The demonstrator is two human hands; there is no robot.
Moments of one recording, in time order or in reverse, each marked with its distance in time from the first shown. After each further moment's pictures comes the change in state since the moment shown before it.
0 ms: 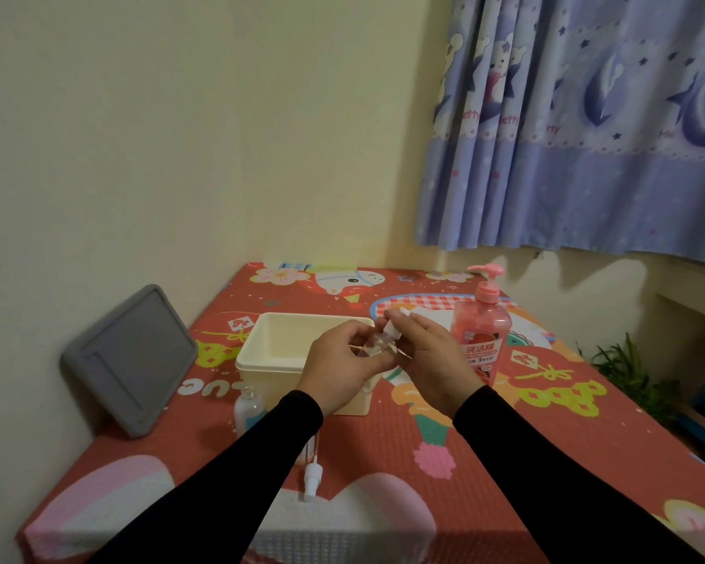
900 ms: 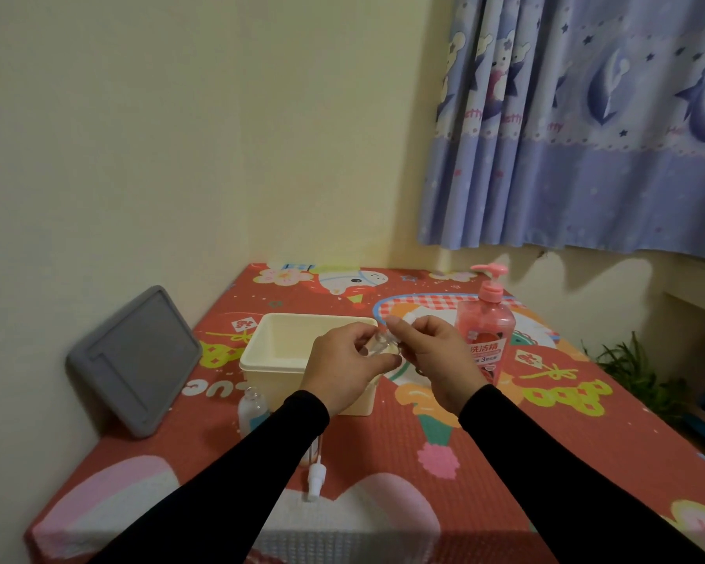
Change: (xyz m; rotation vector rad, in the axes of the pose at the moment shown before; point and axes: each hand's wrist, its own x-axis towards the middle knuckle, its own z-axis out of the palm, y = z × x) left_hand -0.004 0.010 -0.003 0.111 0.043 0.009; right_hand 0.003 0.003 -0.005 -0.289 0.121 -0.065
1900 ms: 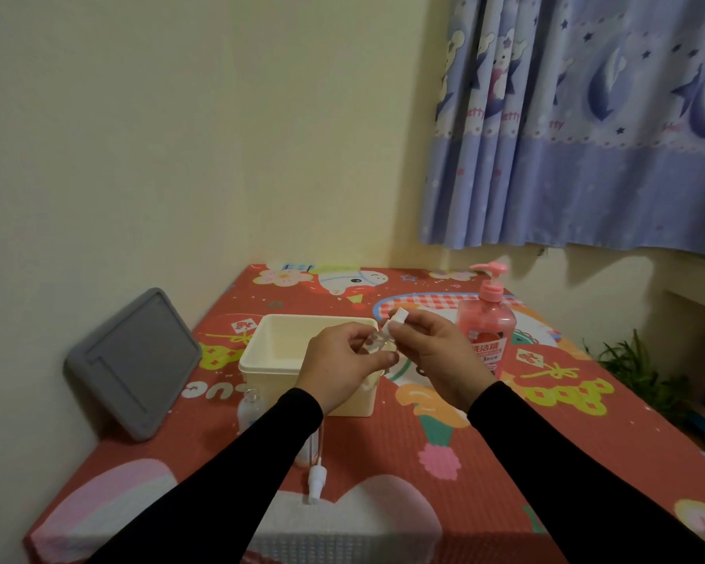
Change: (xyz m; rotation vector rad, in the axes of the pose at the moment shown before) left_hand 0.007 -0.009 -0.002 -0.081 -0.023 -0.031; right_hand 0.000 -0.005 -0.007 0.070 -0.175 -0.034
